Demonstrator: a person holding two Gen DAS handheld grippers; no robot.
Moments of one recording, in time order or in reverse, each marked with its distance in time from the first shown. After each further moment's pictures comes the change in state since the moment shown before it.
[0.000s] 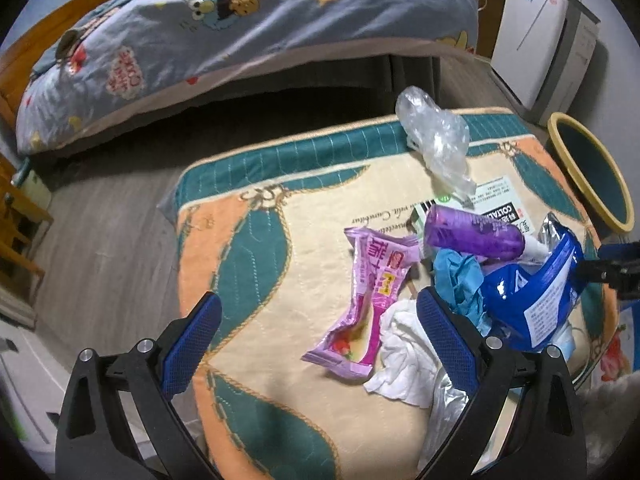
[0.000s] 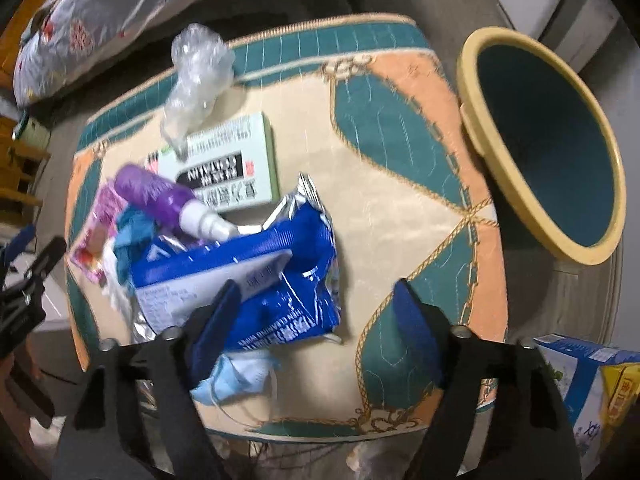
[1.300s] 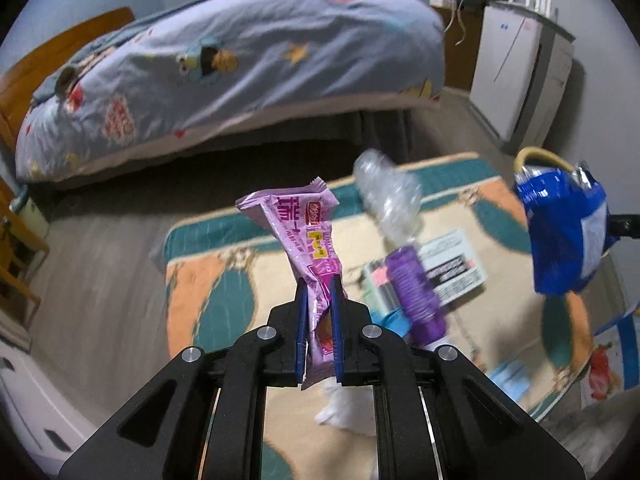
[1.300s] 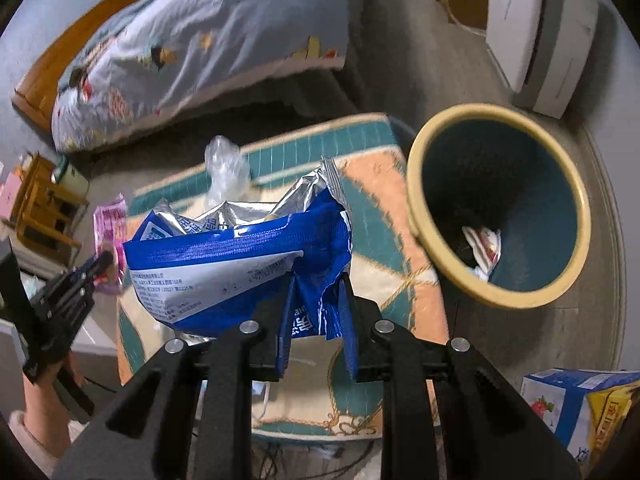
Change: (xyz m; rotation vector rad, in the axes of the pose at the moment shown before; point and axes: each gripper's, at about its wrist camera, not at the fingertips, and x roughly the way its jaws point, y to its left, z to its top) left arm -0.046 -0.038 0.027 0.027 -0.176 -0.028; right arm -0.103 -0.052 0.006 0.043 -0.272 0.139
